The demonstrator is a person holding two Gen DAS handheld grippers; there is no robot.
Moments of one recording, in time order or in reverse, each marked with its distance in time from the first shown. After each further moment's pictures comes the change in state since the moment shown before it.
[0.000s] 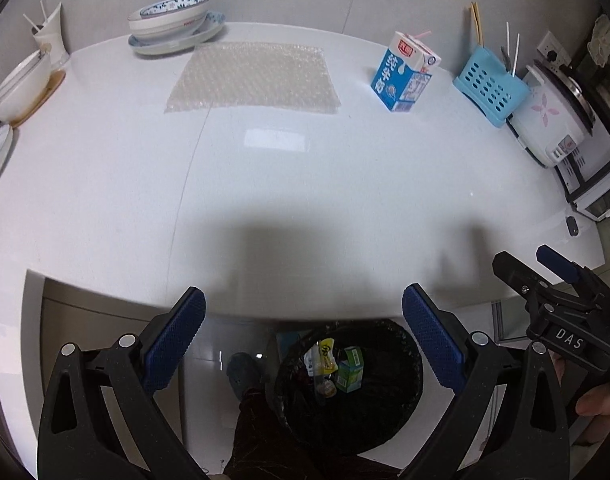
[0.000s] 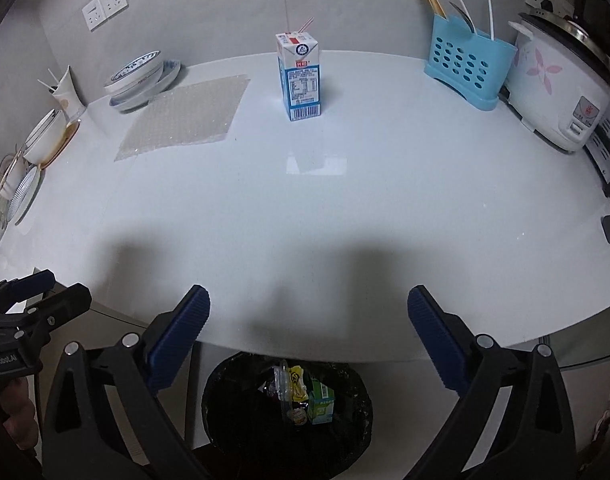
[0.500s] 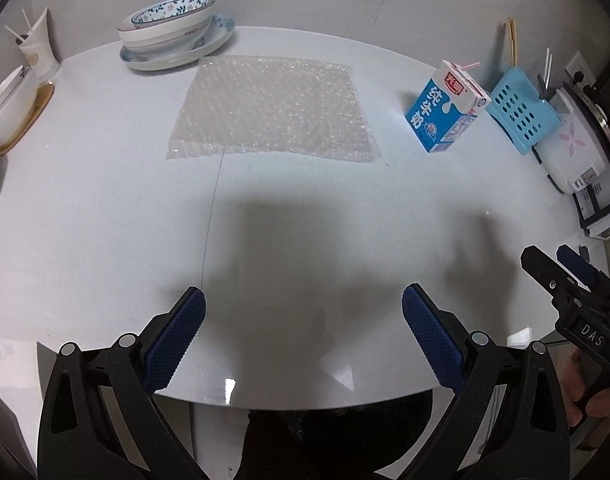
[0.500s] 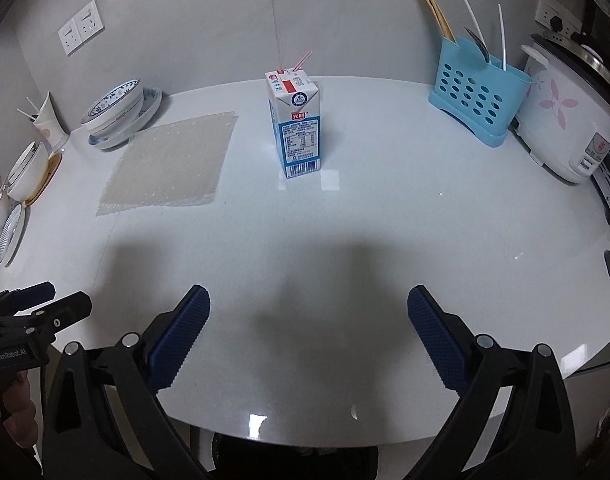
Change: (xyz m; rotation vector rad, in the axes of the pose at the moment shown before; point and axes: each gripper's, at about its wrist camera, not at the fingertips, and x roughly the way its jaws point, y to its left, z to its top) left arm 0.034 0.034 0.083 -0.008 0.044 0.012; right arm 0.031 0.011 0.074 0.032 -0.026 -0.037
